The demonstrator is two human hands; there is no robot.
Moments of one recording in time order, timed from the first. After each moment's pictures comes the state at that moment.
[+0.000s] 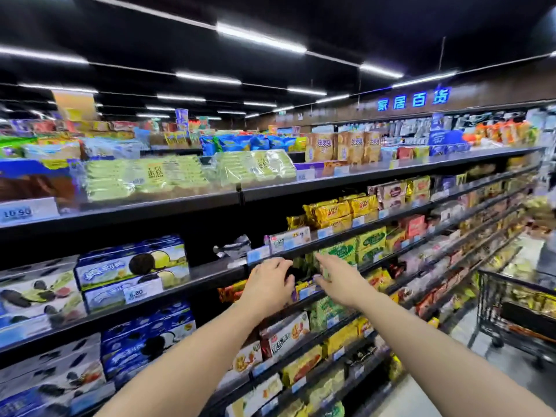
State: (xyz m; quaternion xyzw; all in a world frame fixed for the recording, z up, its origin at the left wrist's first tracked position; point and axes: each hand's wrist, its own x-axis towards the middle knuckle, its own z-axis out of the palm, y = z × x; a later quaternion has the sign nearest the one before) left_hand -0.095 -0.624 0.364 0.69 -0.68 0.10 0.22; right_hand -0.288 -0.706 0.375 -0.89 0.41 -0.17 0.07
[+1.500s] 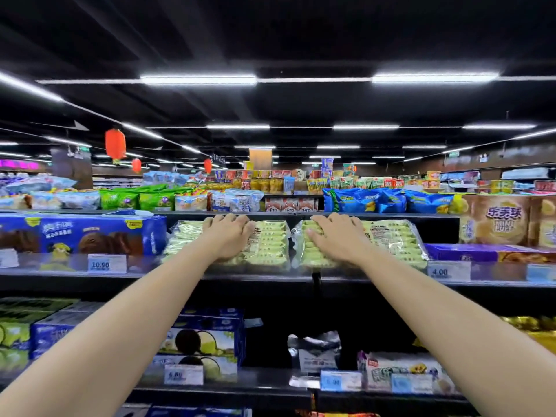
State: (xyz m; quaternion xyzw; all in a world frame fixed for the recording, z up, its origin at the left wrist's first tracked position) left_hand 0.158 -0.663 0.589 0.92 -0.33 0.20 0.10; right_hand 0.011 -0.896 0.583 -0.95 0.18 -0.25 -0.06
